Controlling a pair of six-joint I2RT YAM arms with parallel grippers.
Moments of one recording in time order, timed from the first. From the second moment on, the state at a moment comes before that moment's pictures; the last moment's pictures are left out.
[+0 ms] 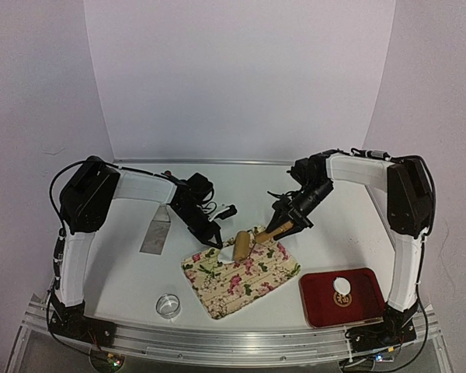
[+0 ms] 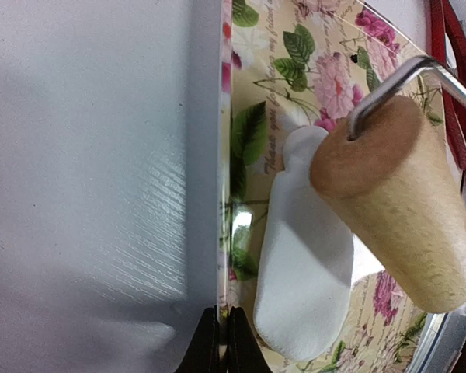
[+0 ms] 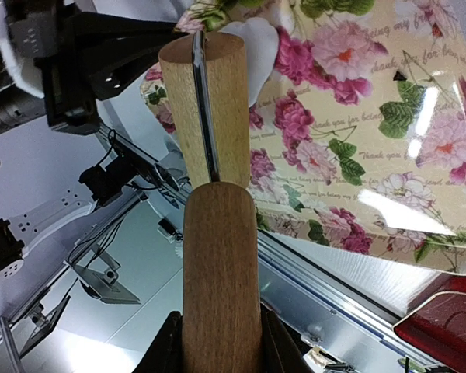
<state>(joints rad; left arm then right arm) -0.71 2.18 1.52 -0.57 0.56 0.14 0.48 2.05 1.61 -1.18 -0.94 0.47</state>
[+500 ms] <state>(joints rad) -0.72 2.18 1.52 -0.57 0.56 0.14 0.51 2.17 1.62 -1.14 -1.02 0.42</state>
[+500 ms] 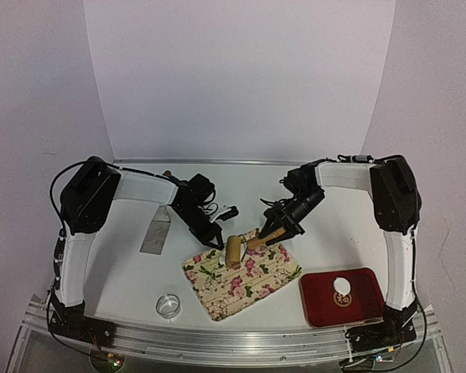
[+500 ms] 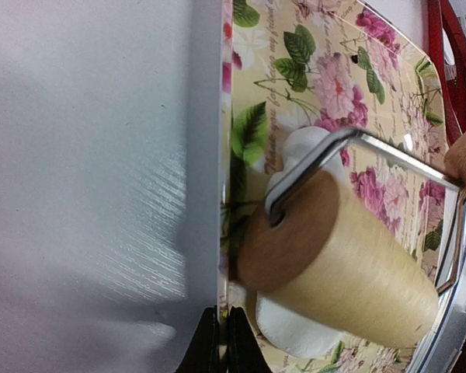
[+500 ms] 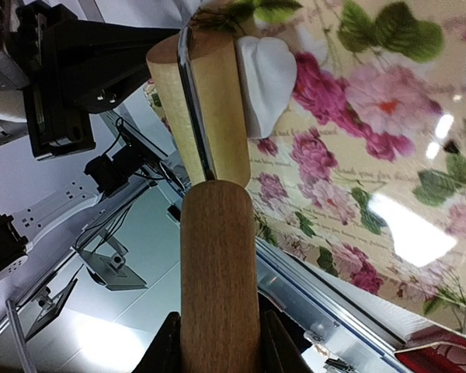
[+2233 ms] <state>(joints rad) -0.74 2.19 1.52 -0.52 0.56 0.05 0.51 2.11 1.54 -1.14 -0.94 0.31</state>
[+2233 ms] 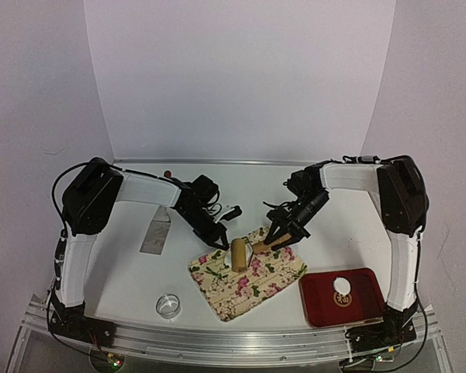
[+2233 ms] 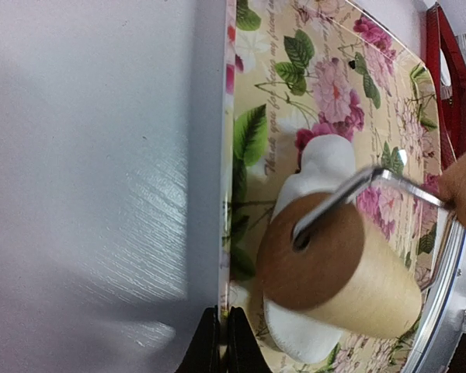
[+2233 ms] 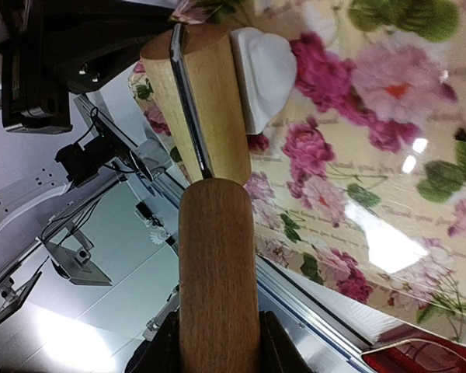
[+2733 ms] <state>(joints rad) -0.74 2.19 1.52 -0.51 0.56 0.03 0.48 2.11 1.55 -1.18 -0.94 0.31</state>
